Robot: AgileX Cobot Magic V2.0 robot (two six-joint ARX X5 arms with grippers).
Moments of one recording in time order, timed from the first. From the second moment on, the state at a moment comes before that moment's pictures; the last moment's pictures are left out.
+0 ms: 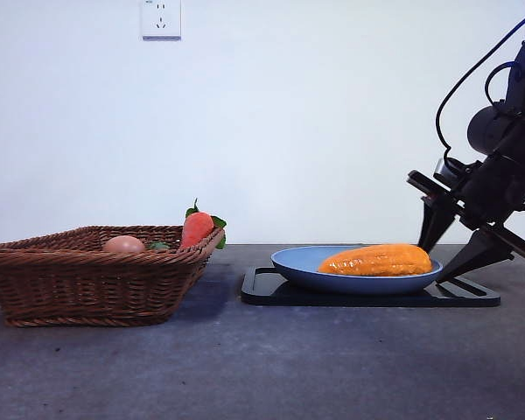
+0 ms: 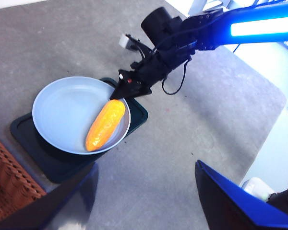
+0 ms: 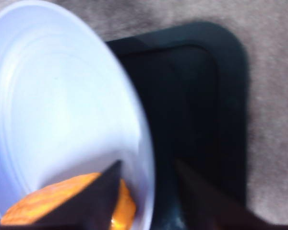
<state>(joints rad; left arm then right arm) -0.71 1.18 1.37 -0.70 0.24 -0.18 0.01 2.01 1.39 -0.54 -0.57 0.27</state>
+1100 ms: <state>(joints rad) -0.65 1.18 1.37 -0.78 0.23 -0.11 0.11 1.36 1.39 -1.05 -0.50 0.00</state>
